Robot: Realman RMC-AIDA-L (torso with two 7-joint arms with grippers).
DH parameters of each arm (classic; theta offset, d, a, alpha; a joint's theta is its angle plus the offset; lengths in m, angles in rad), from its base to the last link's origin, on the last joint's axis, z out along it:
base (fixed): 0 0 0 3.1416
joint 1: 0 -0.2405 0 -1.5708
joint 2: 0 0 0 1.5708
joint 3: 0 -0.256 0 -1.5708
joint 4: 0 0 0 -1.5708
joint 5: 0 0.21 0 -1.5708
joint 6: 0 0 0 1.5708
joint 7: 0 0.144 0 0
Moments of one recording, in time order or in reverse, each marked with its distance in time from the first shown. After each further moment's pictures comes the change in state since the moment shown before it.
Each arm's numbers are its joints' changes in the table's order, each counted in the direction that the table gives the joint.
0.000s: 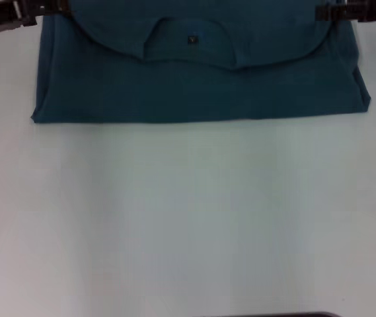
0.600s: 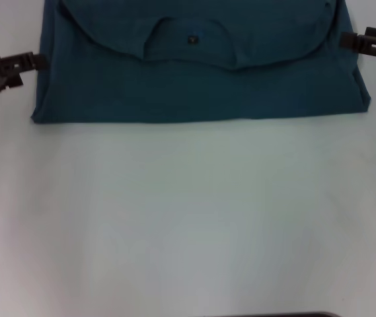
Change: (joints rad) left arm -0.147 -0.042 0.054 -0.082 -0.086 0.165 0.026; right arm 0.209 -0.030 -0.058 -0.053 0.291 -0.103 -0.256
